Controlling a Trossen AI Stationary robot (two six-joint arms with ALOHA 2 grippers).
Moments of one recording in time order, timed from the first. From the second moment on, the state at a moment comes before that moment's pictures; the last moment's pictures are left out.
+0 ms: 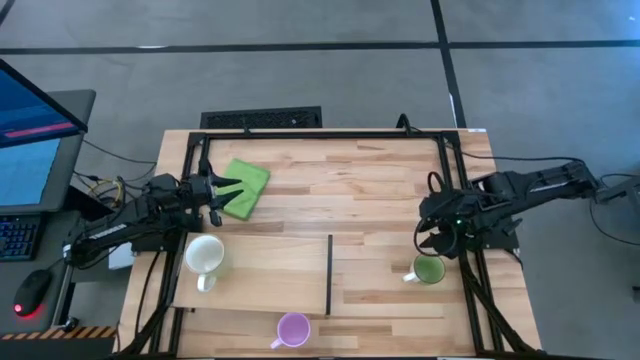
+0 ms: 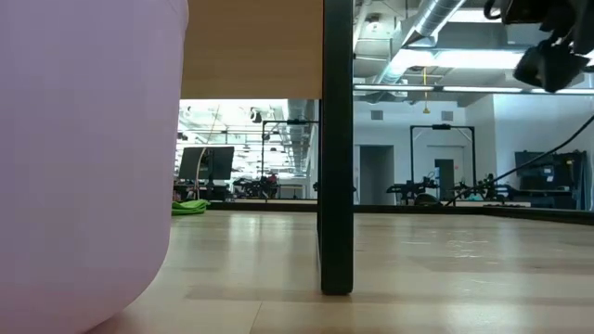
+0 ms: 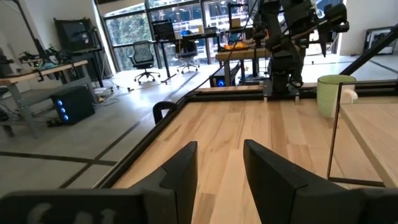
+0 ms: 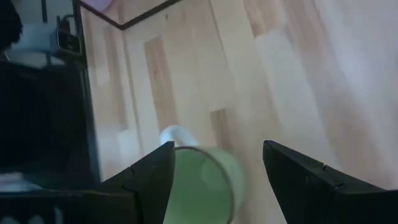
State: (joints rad) left arm 0.37 0.07 0.21 -0.15 0.08 0.13; right arm 0.23 0.76 0.78 -1.00 -0.17 0.51
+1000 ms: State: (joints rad) left arm 0.37 0.07 0.21 -0.18 0.08 0.13; right arm 0.61 0.81 0.78 -1.07 -0.08 1.45
